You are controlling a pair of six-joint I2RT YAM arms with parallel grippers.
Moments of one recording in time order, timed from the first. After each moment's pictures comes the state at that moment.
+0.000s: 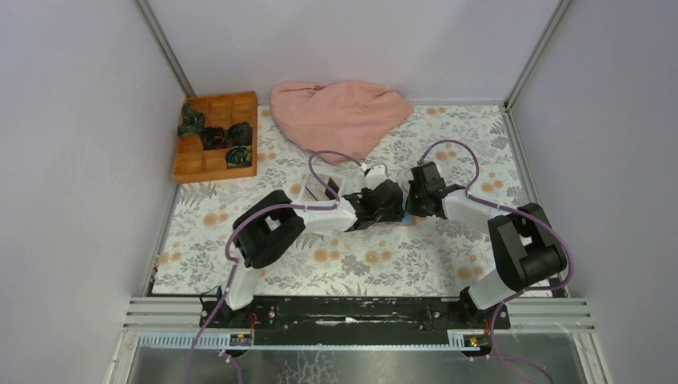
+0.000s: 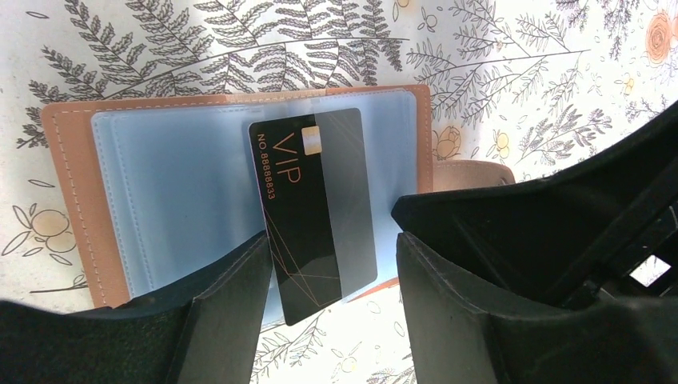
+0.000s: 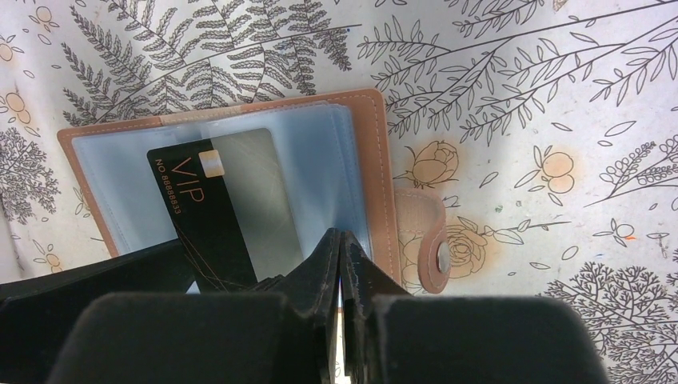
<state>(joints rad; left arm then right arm) -0.96 2.05 1.30 -0.03 -0.30 -0.96 0.39 1.56 0.77 -0.22 0.07 0.55</state>
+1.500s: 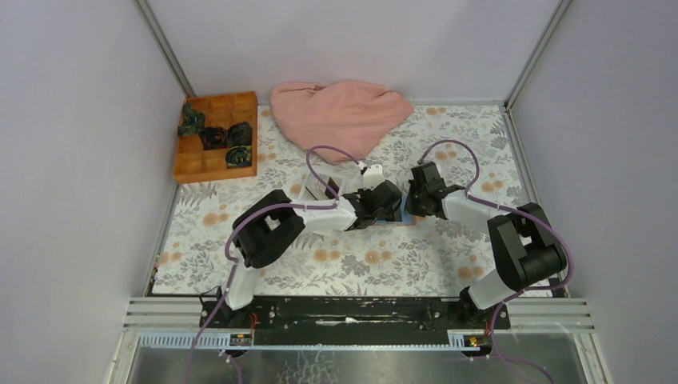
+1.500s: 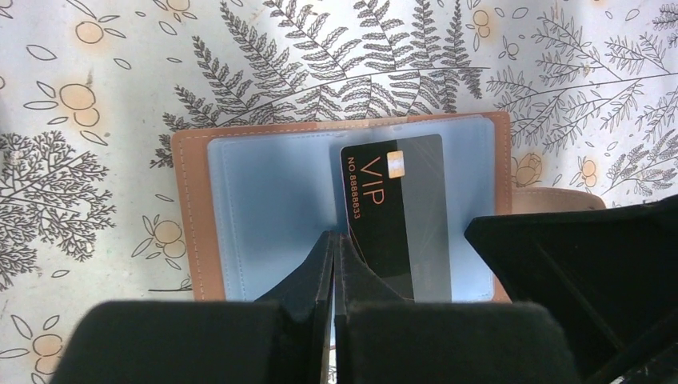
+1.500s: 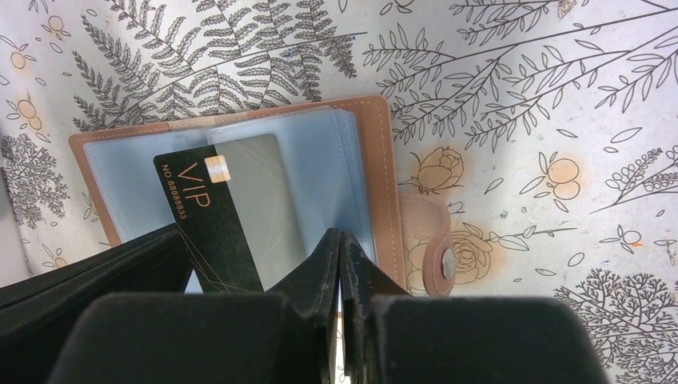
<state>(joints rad) -0.96 2.05 1.30 -0.11 -0.43 -0.88 0.39 1.56 0.76 -0.20 0.07 0.56</state>
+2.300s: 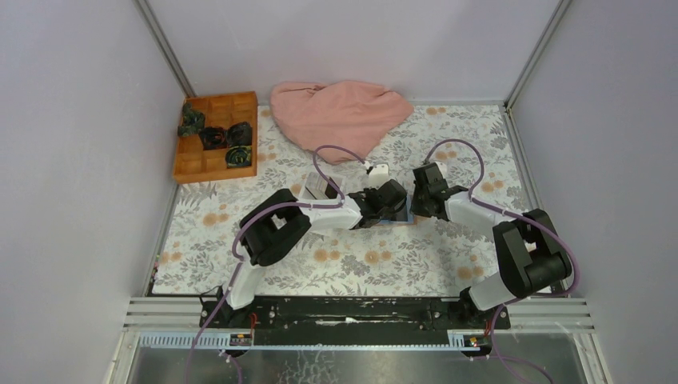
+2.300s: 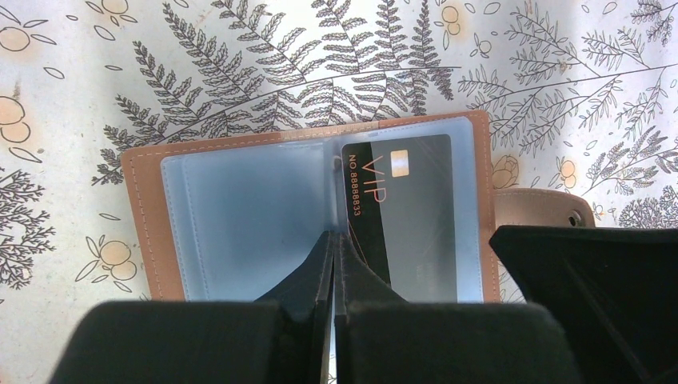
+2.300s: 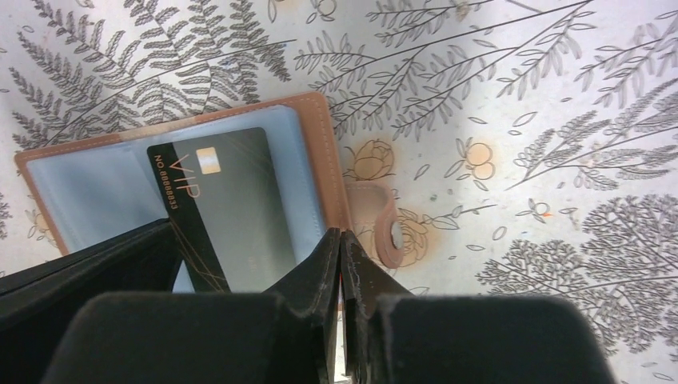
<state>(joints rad) -0.97 2.10 1.36 -0.11 -0.40 -0.88 0.39 1.51 0.75 -0.26 0.17 0.54</state>
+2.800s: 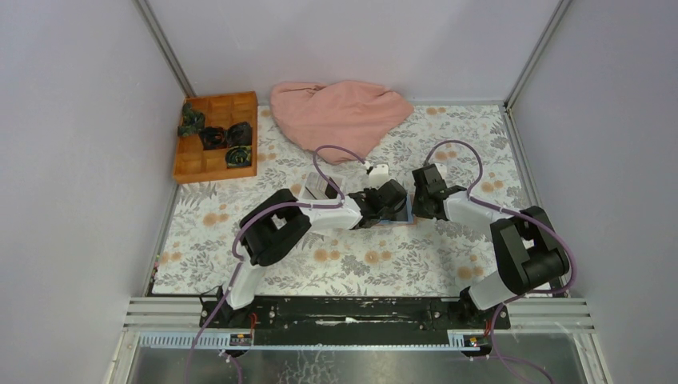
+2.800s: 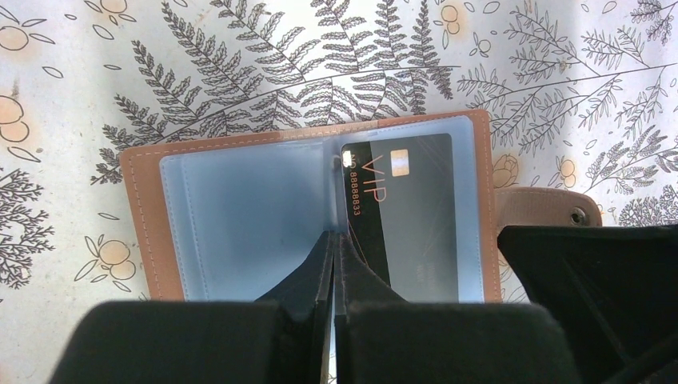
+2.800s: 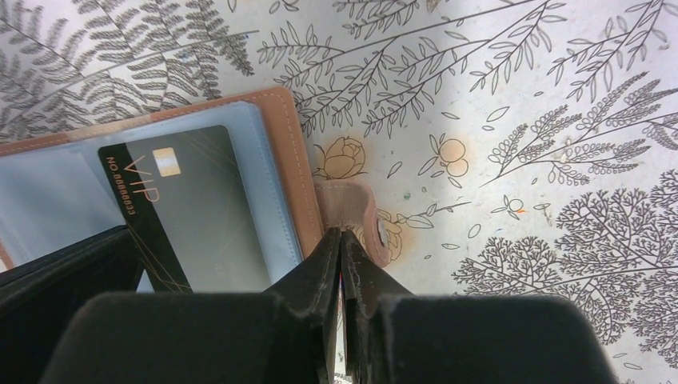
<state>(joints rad) -0.97 2.10 1.36 -0.11 -0.40 -0.88 0.39 1.52 0.75 -0.28 0.23 0.51</state>
